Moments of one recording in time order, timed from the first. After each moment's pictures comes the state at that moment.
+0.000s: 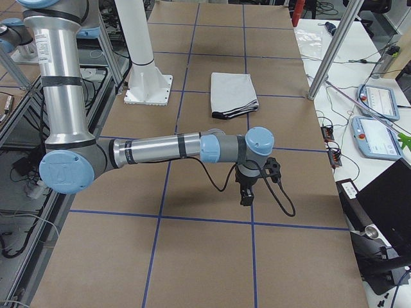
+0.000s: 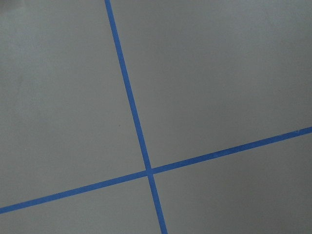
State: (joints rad) left arm -1.54 -1.72 -1.60 -1.63 -2.36 0.08; right arm 1.47 -1.49 1.64 -1.69 2.31 -0.08
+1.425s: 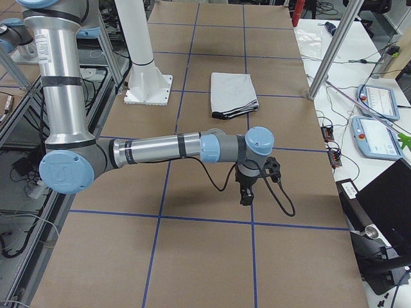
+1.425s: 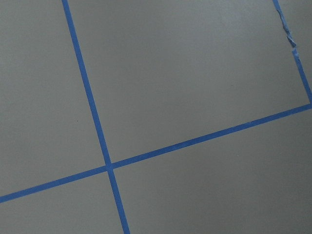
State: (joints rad) left arm -1.54 -1.67 -1.64 -1.63 -2.46 0.09; right arm 1.47 -1.49 1.65 -1.69 2.32 -0.08
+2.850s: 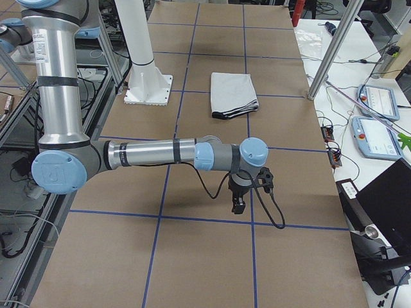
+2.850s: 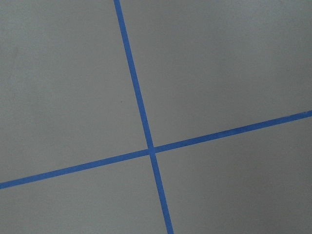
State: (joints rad) left arm -1.54 -1.67 -1.59 -1.62 -2.35 0.09; right arm 1.47 -1.53 1.63 -1.70 2.31 -0.08
